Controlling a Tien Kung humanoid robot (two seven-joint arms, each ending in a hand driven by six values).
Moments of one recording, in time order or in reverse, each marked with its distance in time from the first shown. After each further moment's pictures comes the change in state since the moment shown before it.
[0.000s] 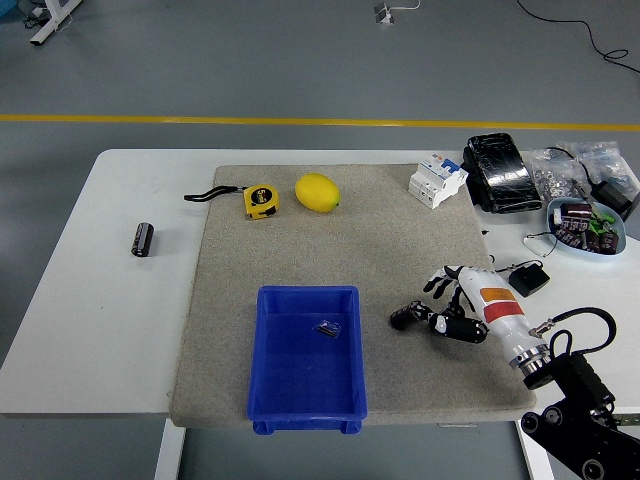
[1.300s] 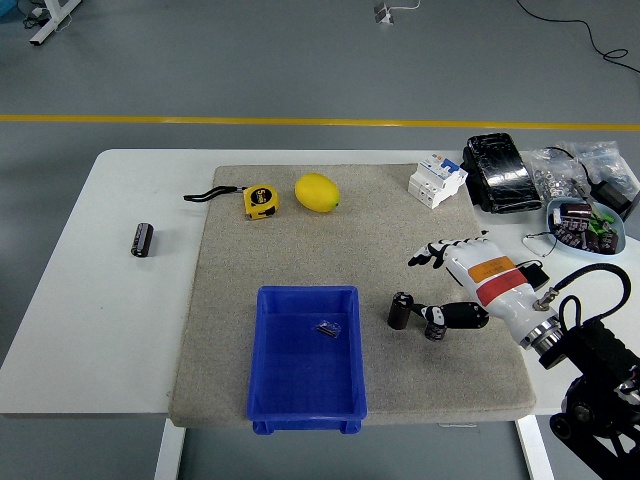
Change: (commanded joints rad) left arm 0.009 0.006 -0.023 0.002 0.037 -0.010 0.005; right arm -0.118 -0.154 0.220 0.504 -0.560 0.316 -0.309
